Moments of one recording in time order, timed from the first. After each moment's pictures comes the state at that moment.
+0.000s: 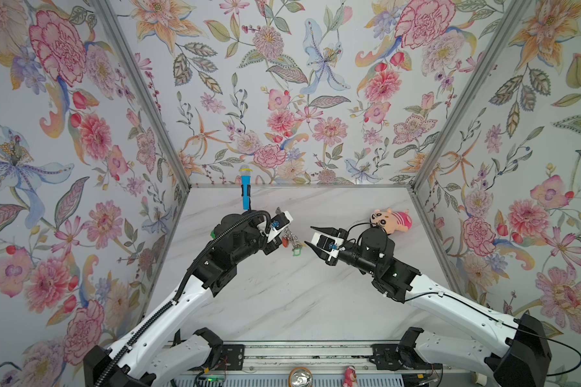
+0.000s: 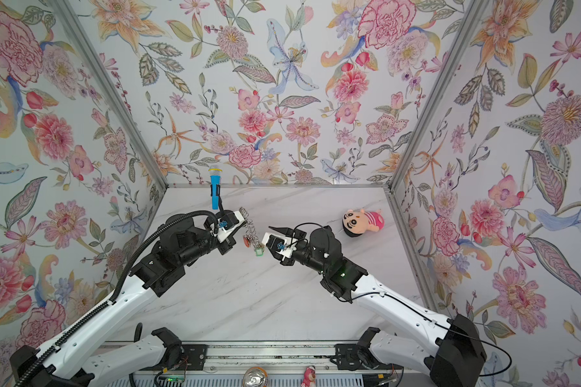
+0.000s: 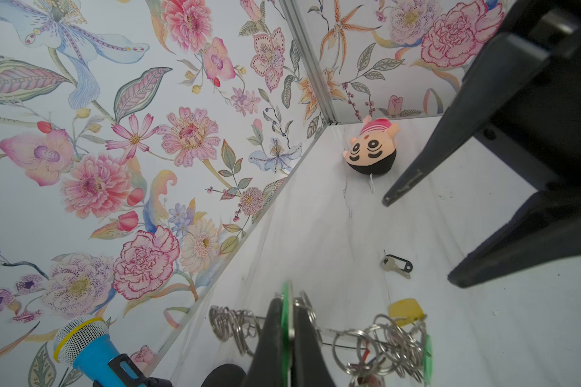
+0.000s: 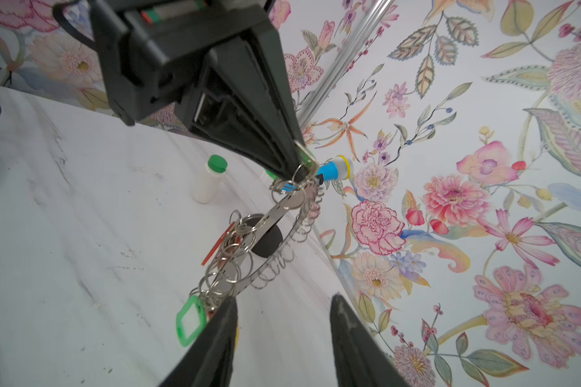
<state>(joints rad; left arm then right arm) -0.59 1.03 0.95 -0.13 0.21 0.54 0.82 1.09 0.82 0.21 -0.21 -0.60</state>
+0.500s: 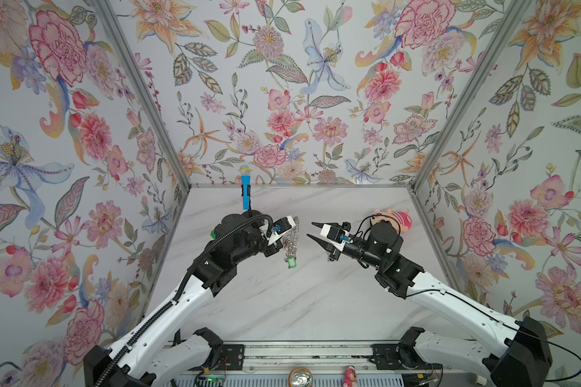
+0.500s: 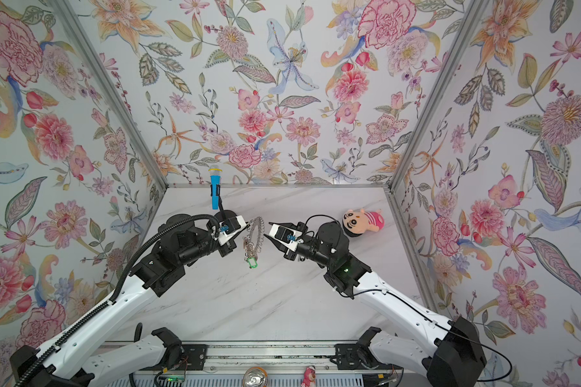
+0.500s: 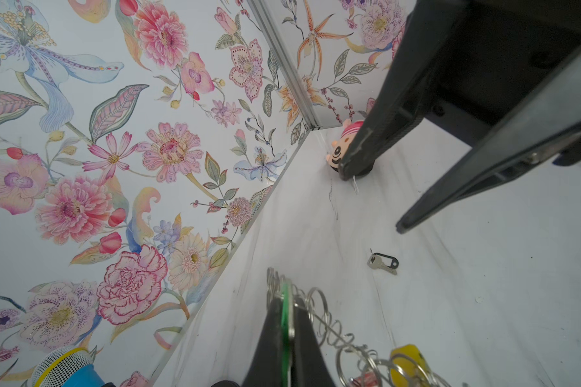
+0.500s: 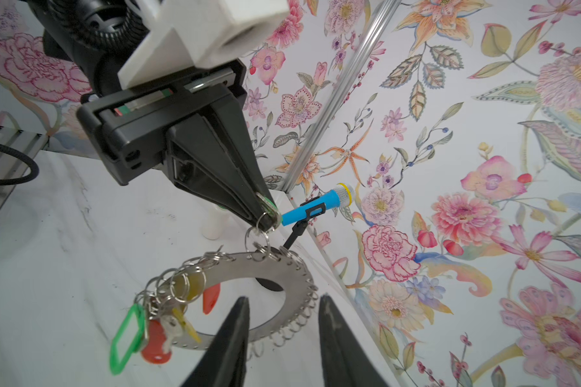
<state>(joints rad) -0.59 1.03 0.95 -0.15 0.29 0.59 0.75 1.13 0.84 0.27 -0.38 -0.49</state>
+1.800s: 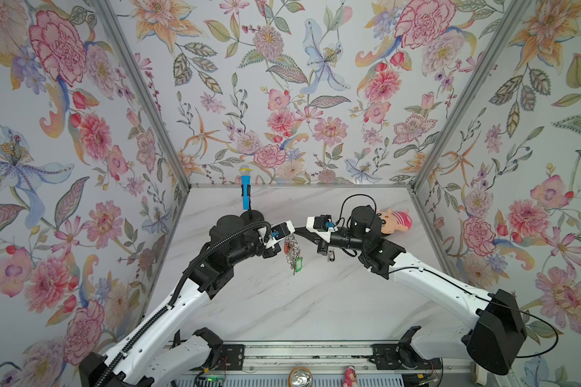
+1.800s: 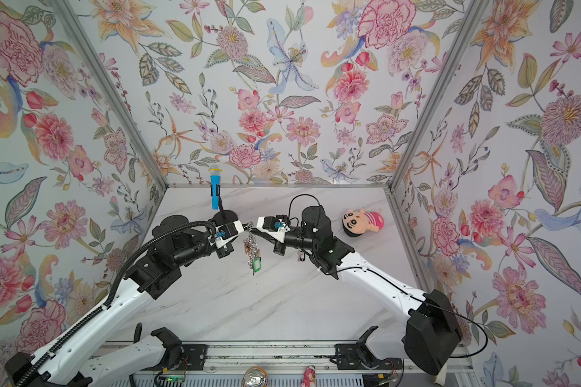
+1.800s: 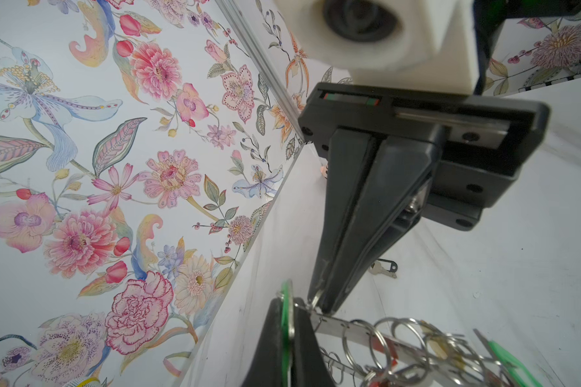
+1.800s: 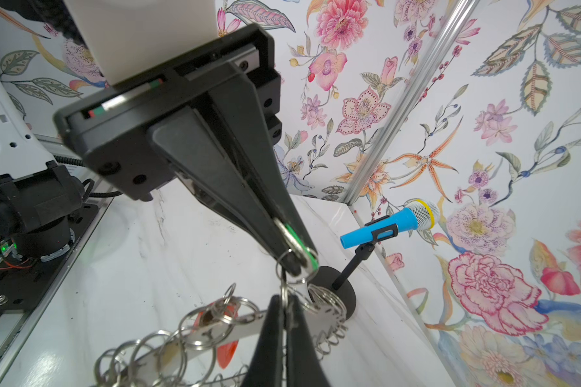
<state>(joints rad) -0.58 0.99 0.95 -0.15 0.34 0.65 0.73 1.34 1.01 0.20 -0.62 -0.44</state>
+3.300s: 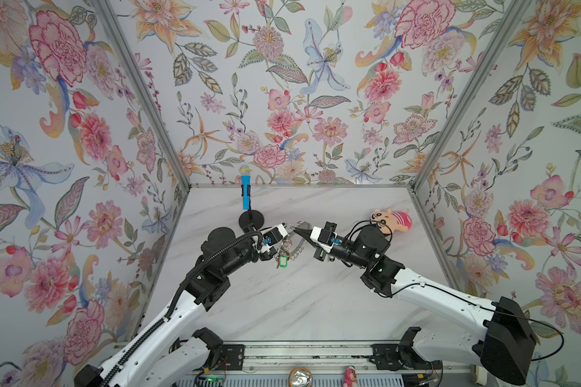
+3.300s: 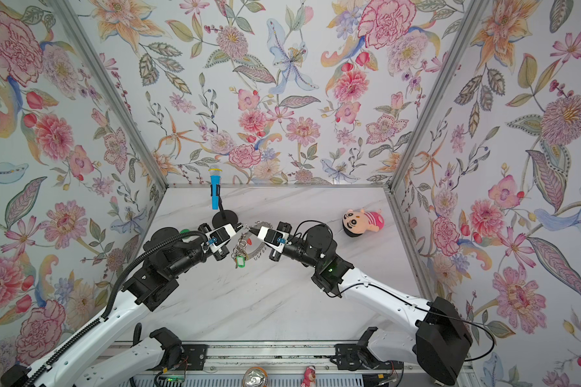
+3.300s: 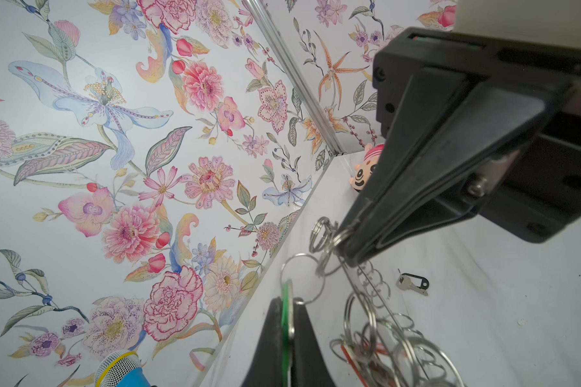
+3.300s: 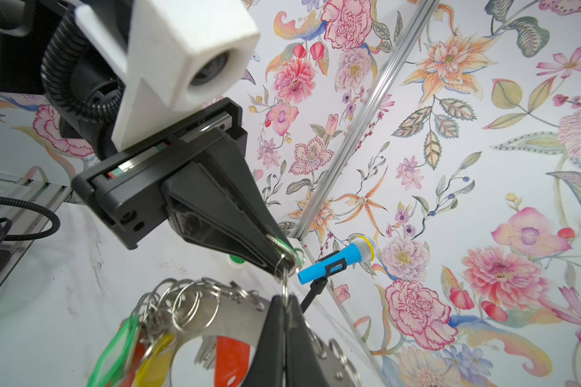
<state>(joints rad) -0.58 0.89 0.81 0.02 0.27 0.61 0.85 1.25 0.84 0.55 -0.36 -0.43</state>
